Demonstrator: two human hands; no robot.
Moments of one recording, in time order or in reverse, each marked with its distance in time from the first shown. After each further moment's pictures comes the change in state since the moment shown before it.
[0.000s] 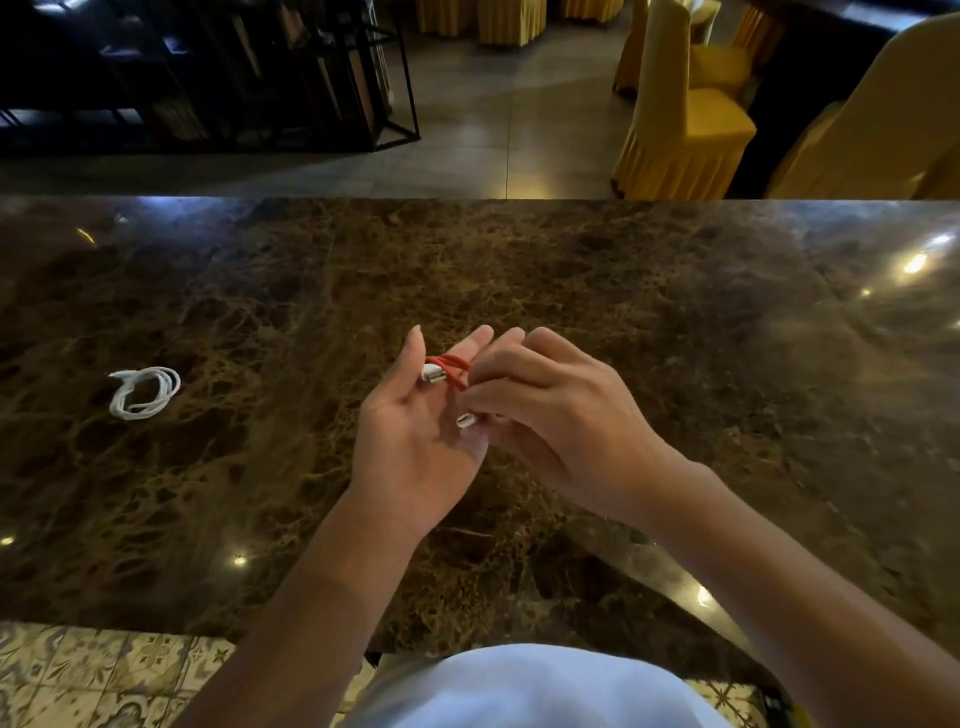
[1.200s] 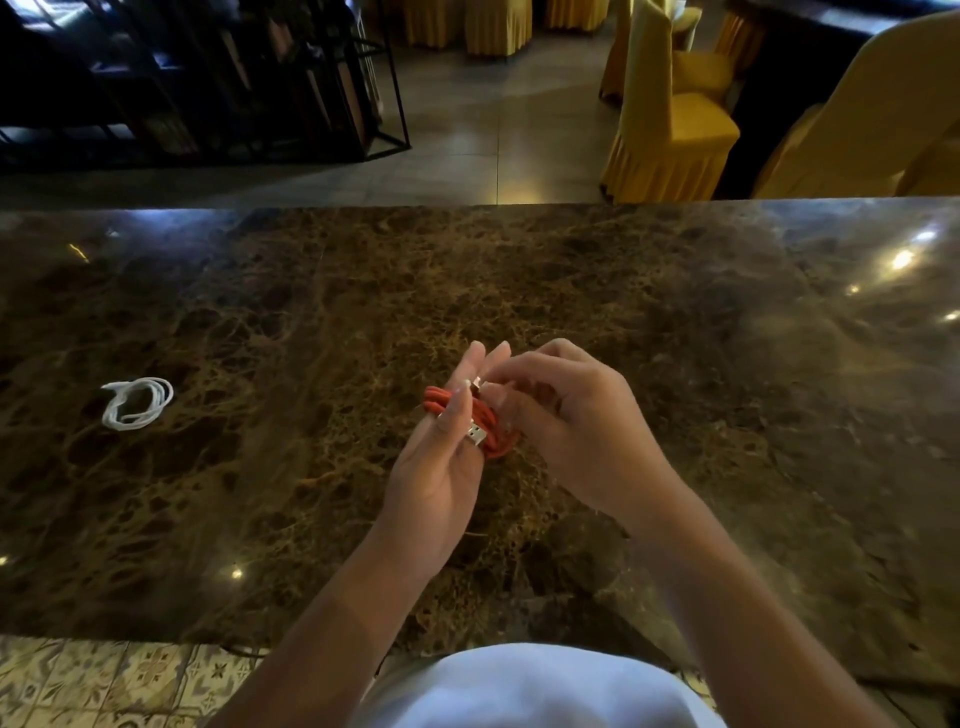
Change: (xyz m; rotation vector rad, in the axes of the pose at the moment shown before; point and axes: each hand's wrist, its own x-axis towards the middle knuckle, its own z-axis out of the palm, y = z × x) left_hand -0.010 -0.033 -0.007 0.412 -0.068 0.198; right_hand -0.011 -0.016 -0.002 0.306 0.090 0.709
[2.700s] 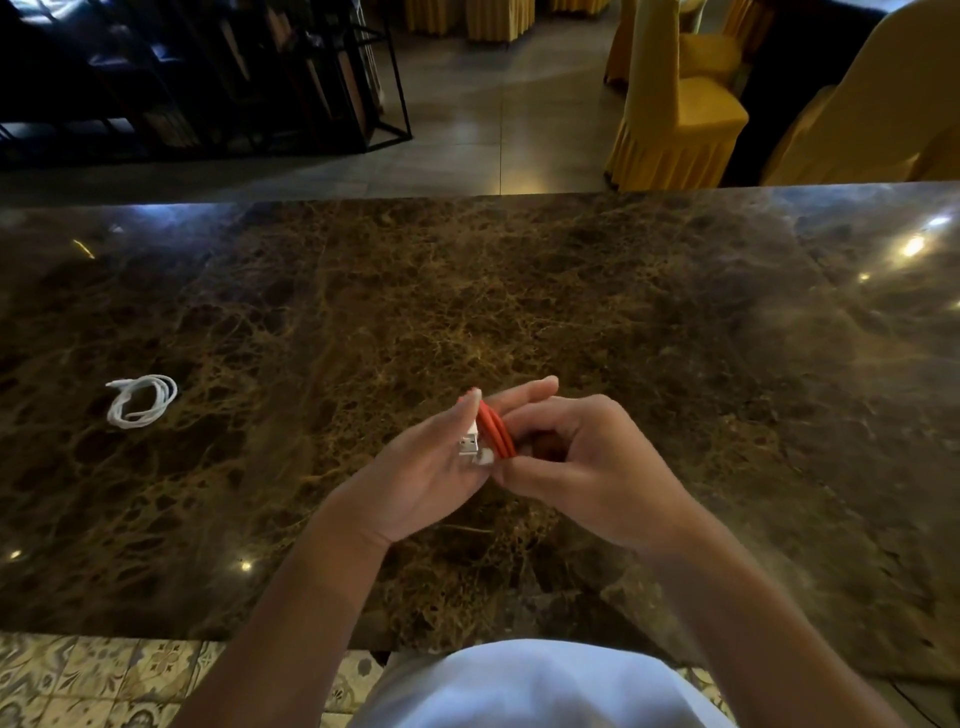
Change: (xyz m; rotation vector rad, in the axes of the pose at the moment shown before) left_hand 0.014 0.016 -0.028 0.055 -0.404 -0.313; right_hand -0.018 0.009 -0.004 0.330 -0.310 0.012
